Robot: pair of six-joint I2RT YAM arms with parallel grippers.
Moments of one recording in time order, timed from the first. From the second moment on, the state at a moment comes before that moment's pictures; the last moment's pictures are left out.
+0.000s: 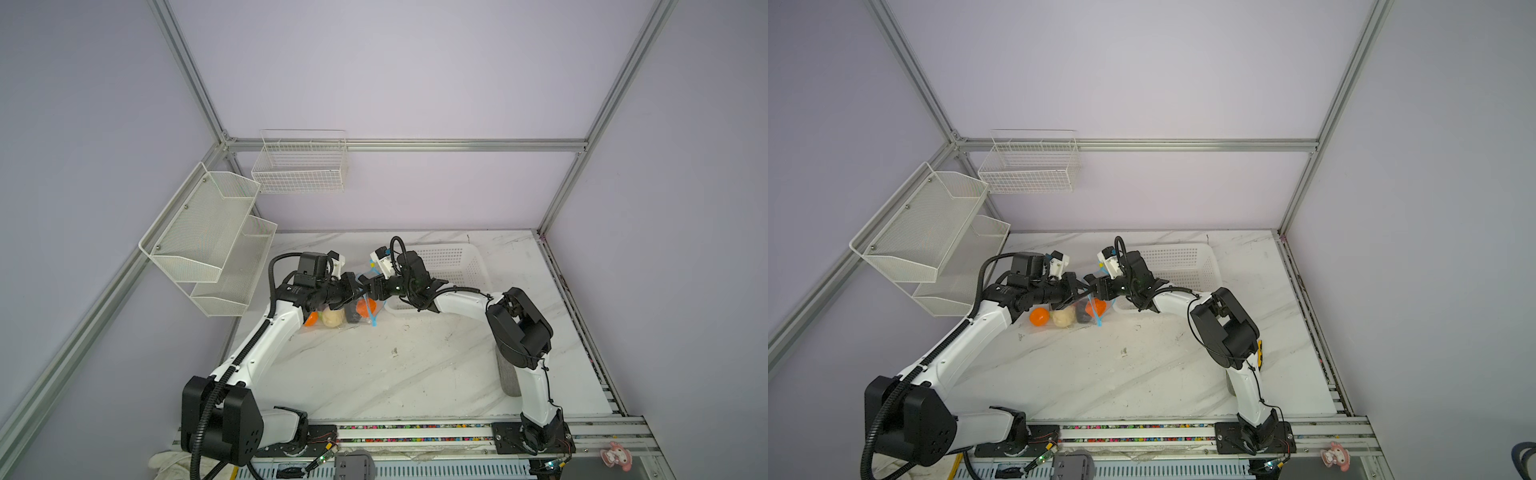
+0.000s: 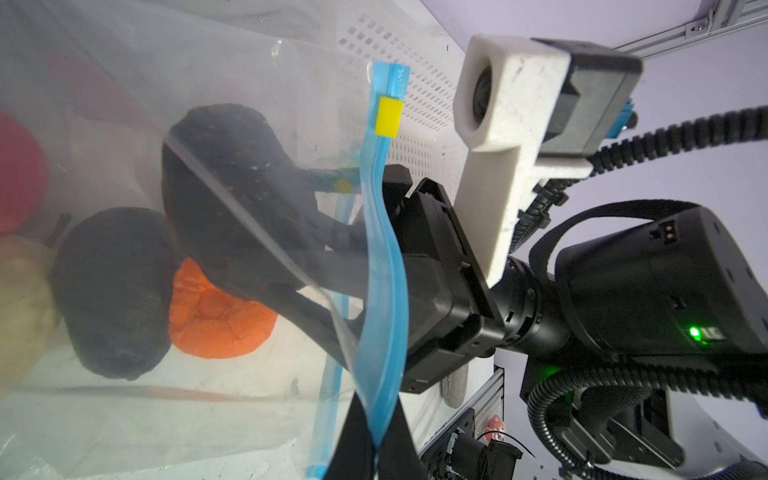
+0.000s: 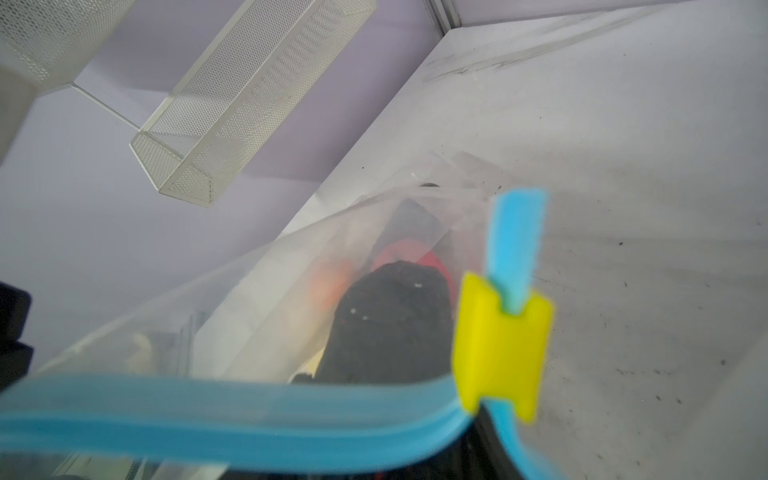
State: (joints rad) left arm -0.21 1.31 1.06 -0.51 0.55 -0.70; right arm 0.75 2.09 1.45 0.25 -0.51 0.44
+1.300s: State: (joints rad) left arm -0.21 1.31 1.06 -0.51 0.54 -0.70; right arm 0.77 1.94 1.41 -0.02 -0.32 0.47
